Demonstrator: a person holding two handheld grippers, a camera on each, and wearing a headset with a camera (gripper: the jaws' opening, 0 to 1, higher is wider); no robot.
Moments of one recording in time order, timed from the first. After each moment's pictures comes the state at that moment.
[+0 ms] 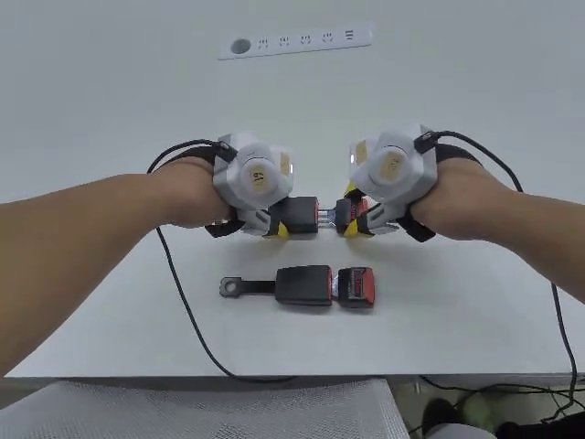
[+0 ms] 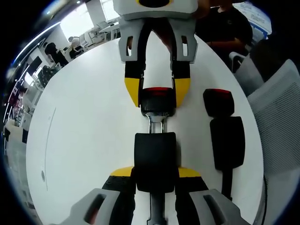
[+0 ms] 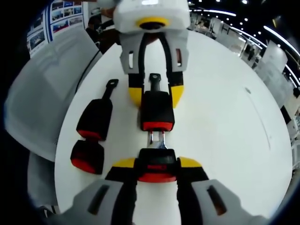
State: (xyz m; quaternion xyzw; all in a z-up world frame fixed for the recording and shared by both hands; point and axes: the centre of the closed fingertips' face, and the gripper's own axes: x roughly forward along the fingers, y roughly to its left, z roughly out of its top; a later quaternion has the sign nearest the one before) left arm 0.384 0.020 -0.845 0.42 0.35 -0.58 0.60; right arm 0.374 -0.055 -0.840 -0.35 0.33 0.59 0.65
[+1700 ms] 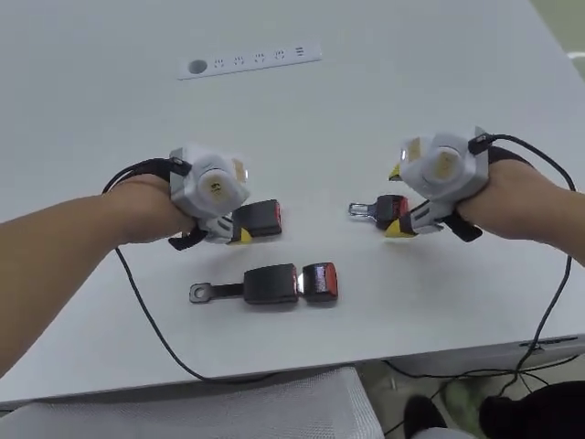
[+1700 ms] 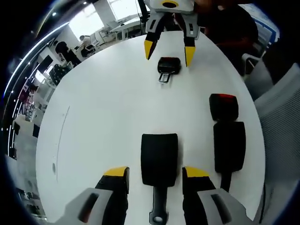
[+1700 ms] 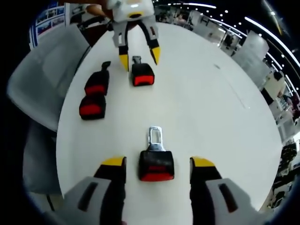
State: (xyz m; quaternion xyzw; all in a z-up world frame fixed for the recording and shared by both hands) left arm 0.383 0.029 -0.819 0.43 0.34 -0.53 0.65; right arm 0.360 -0.162 -0.818 -0.34 0.34 0.50 0.72
